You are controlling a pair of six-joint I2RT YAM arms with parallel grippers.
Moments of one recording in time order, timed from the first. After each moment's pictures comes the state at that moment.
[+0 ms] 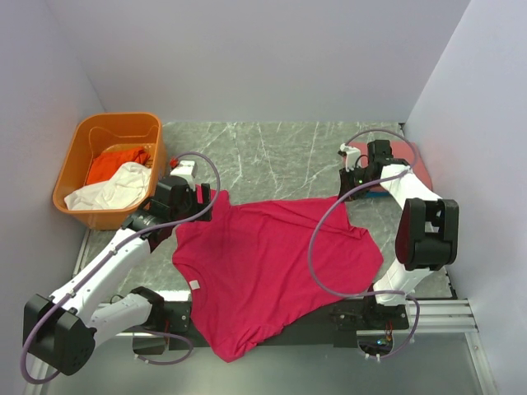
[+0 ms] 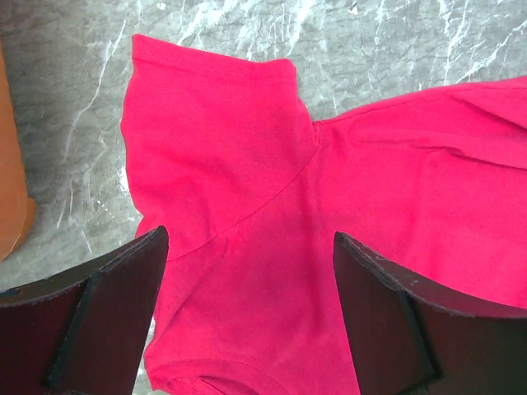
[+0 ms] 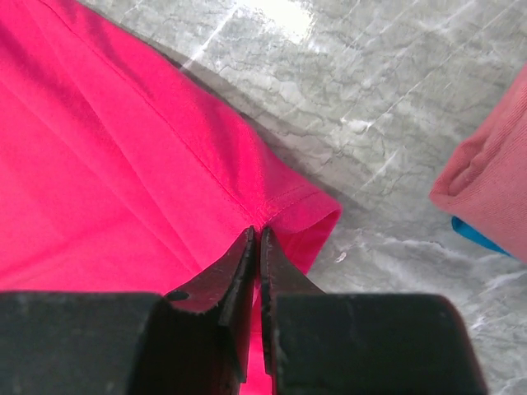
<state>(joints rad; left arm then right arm) -0.44 1.01 0.77 -0.40 -0.15 -0.30 -0.04 1.68 1.17 -0.65 -0.49 -0.38</state>
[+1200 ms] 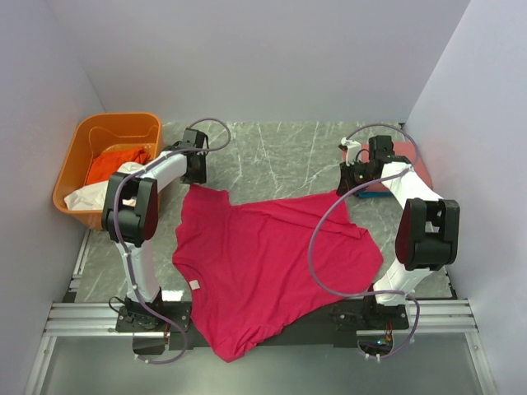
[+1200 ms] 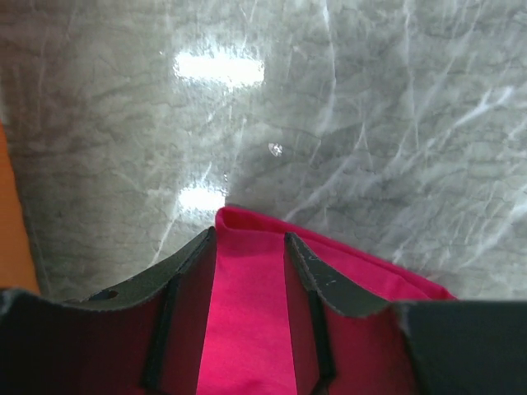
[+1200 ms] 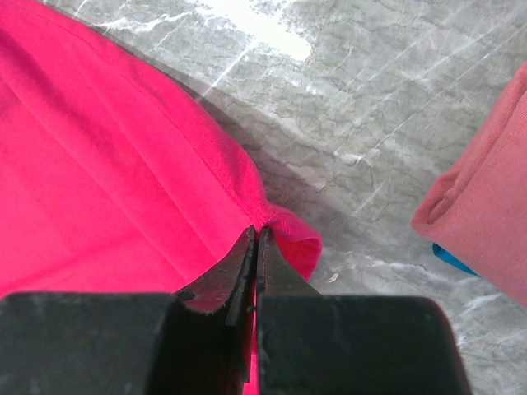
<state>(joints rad) -0.23 1.97 1.42 -0.49 -0.22 -0.25 -0.04 1.68 1.20 -0.62 -0.52 -0.37</state>
